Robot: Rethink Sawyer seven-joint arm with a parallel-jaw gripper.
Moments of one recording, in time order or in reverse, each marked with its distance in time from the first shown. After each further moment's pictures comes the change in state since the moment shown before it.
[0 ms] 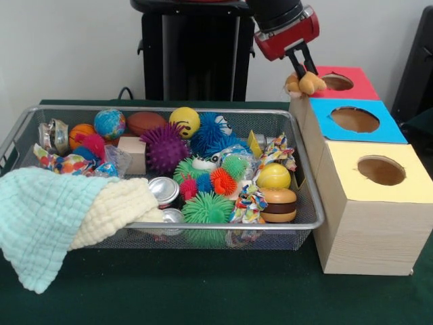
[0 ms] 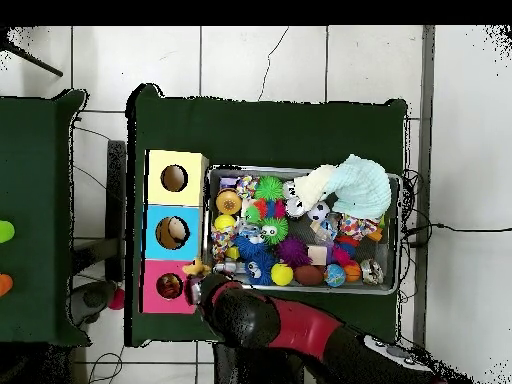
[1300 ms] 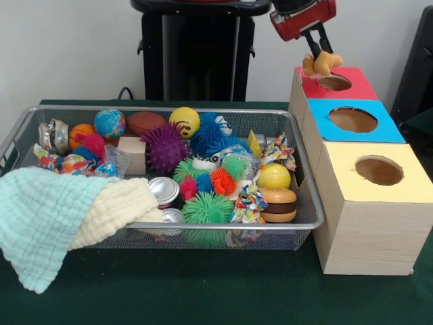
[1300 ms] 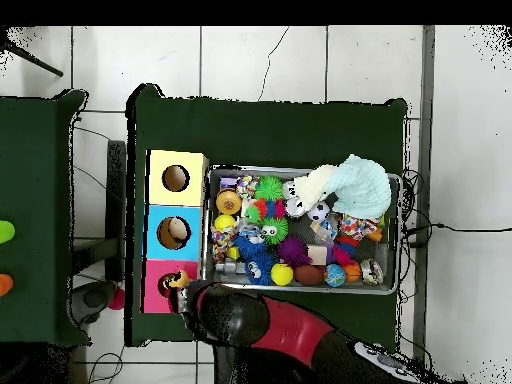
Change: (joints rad) arm 0.044 -0.091 0.030 0.041 0.171 0.155 0.044
